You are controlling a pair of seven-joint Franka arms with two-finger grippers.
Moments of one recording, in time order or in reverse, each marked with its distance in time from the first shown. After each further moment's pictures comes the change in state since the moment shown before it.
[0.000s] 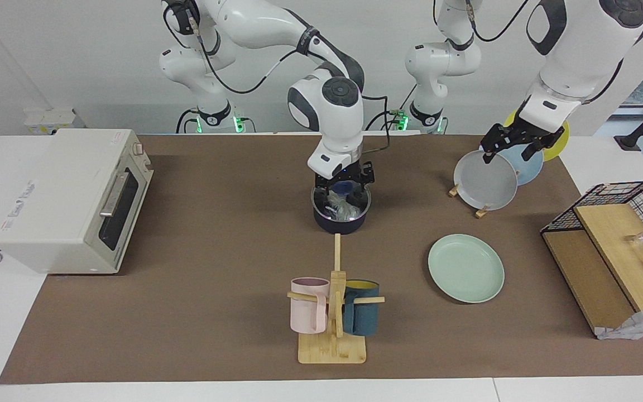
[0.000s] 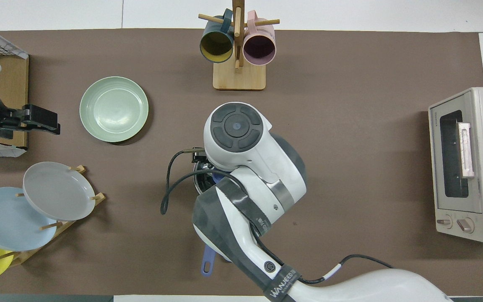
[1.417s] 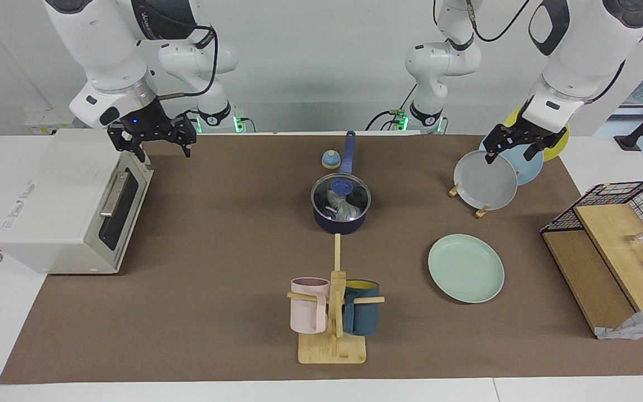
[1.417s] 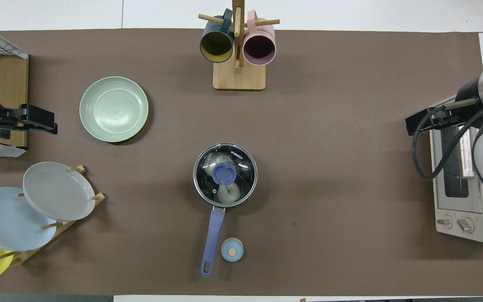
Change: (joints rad) left arm 0.002 0.000 0.006 0.000 0.001 0.000 0.000; right arm -0.407 -0.305 -0.187 0.030 -0.081 -0.459 -0.749
